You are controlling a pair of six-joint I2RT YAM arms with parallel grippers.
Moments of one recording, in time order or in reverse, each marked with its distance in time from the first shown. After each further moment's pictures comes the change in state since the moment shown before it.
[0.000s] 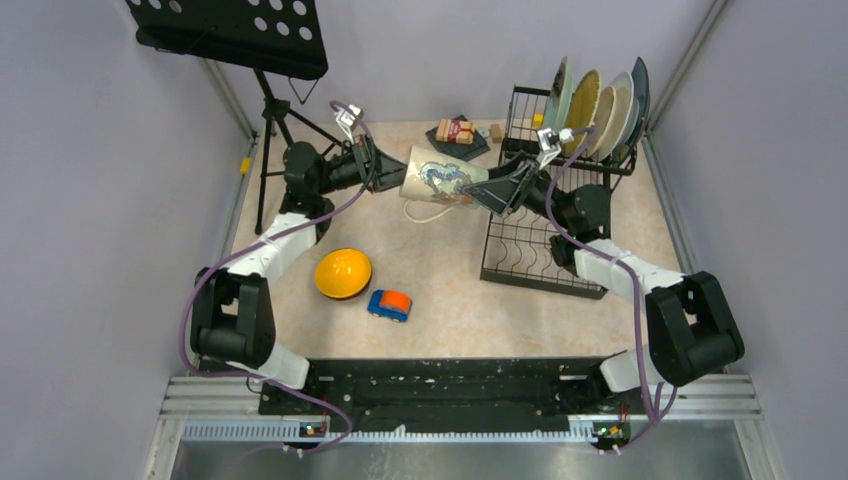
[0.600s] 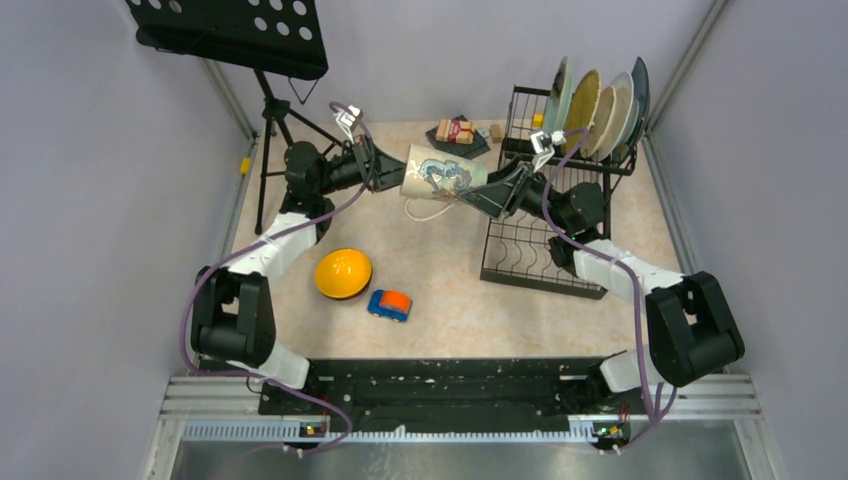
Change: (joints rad) left arm 0.001 0.006 0.000 -0.026 -0.020 0.016; right arm 0.009 -0.002 0.000 -0.070 -0.006 -0.052
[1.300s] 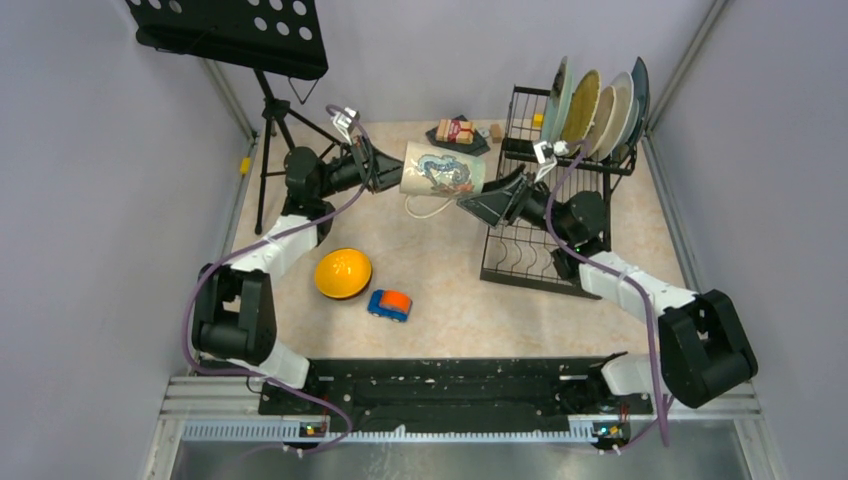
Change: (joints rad) left arm 0.005 0.012 -0.043 0.110 -0.042 -0.090; right arm 0.041 -0.105 -0.078 -0.107 0.111 -0.088
